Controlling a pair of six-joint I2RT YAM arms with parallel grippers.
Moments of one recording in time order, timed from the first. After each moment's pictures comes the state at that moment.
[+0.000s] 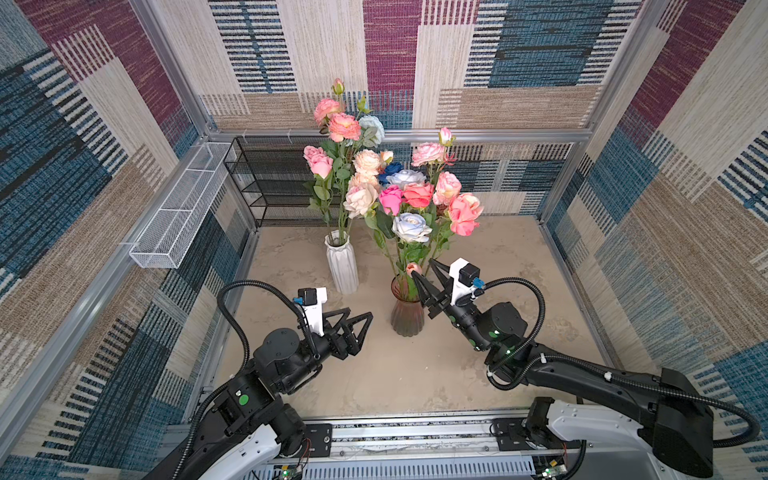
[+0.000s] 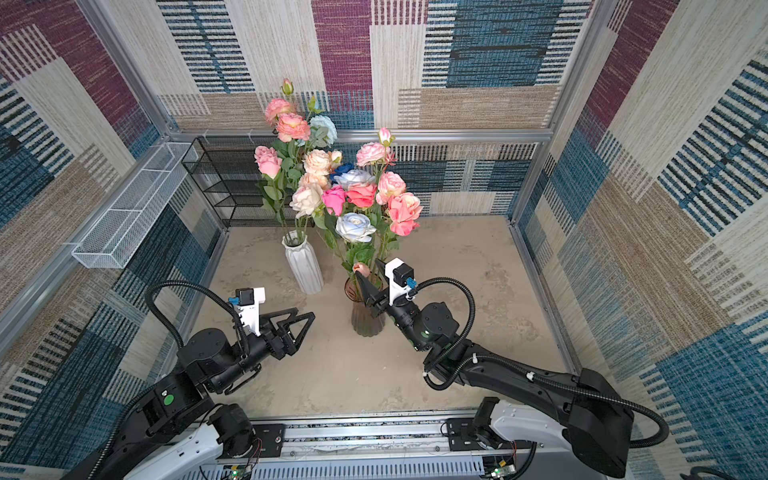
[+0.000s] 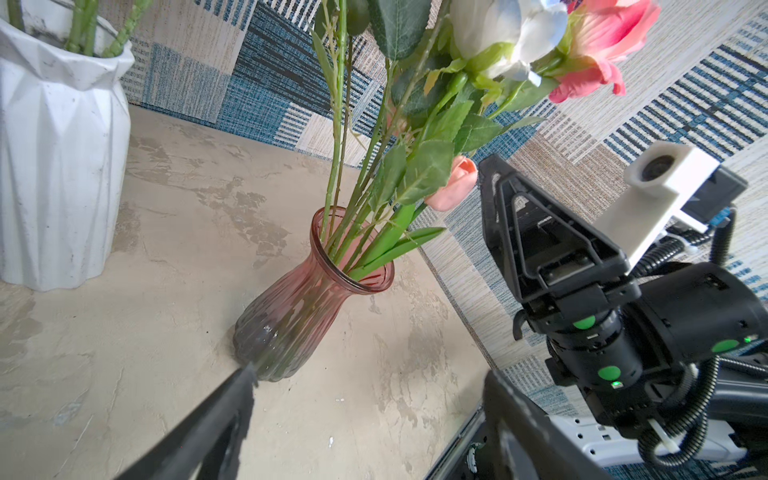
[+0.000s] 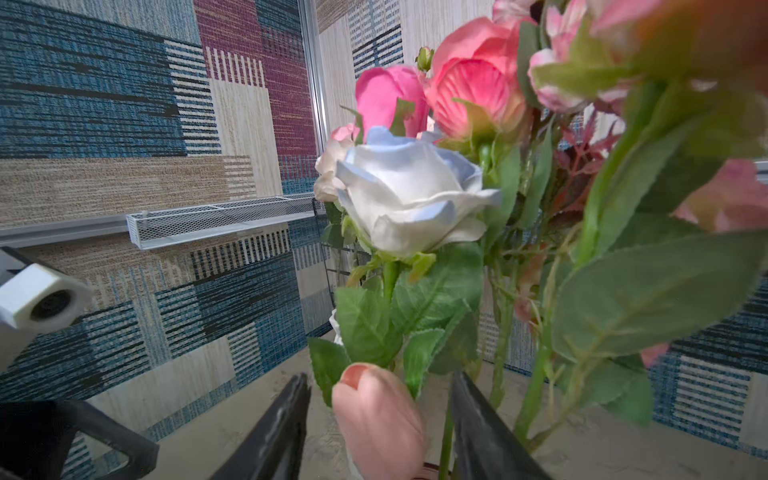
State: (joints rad) left arm -0.79 0.48 0.64 -0.29 -0.05 -0.65; right arm 0.95 1.08 0.63 0.72 0.24 0.06
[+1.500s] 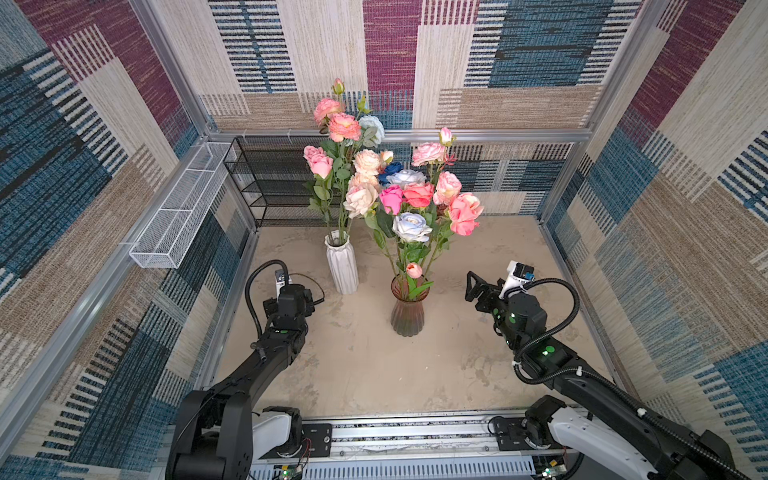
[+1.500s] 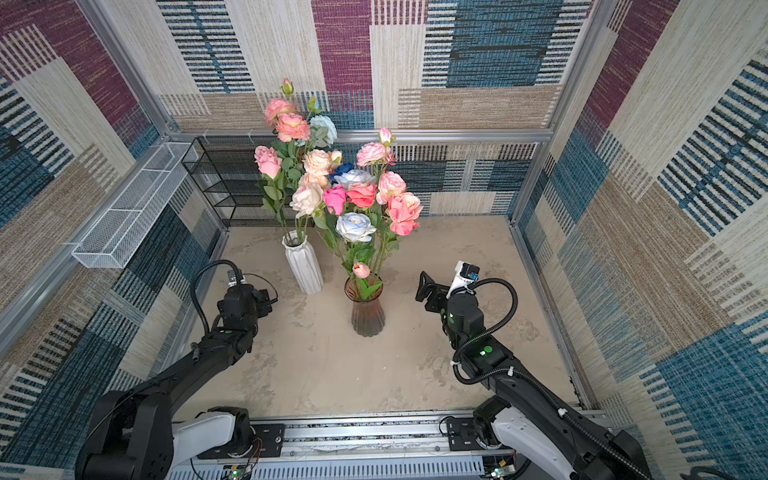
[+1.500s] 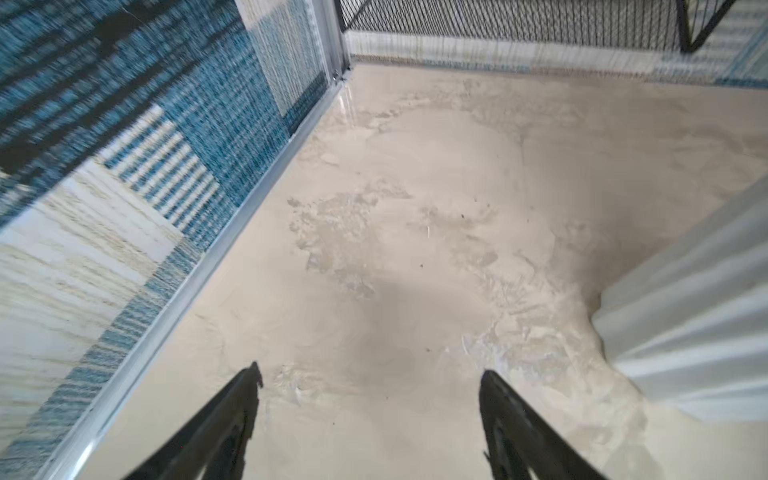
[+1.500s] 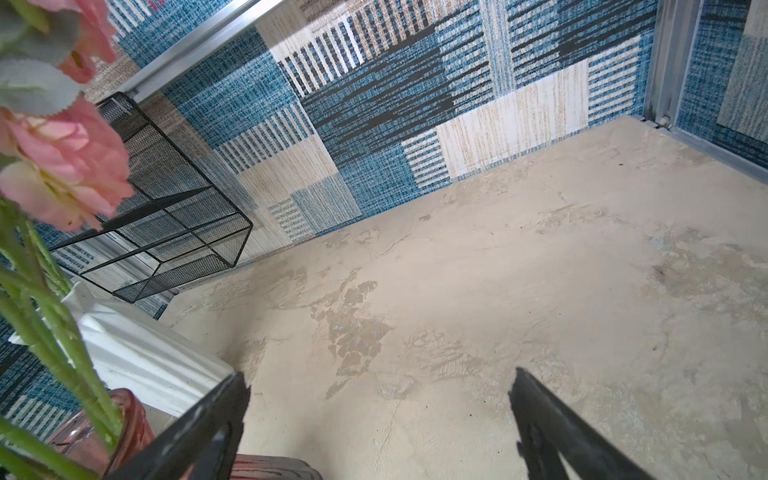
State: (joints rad) left arm -0.10 1.24 0.46 0.23 -0.49 -0.13; right arm 0.53 0.87 0.51 0.14 0.40 0.52
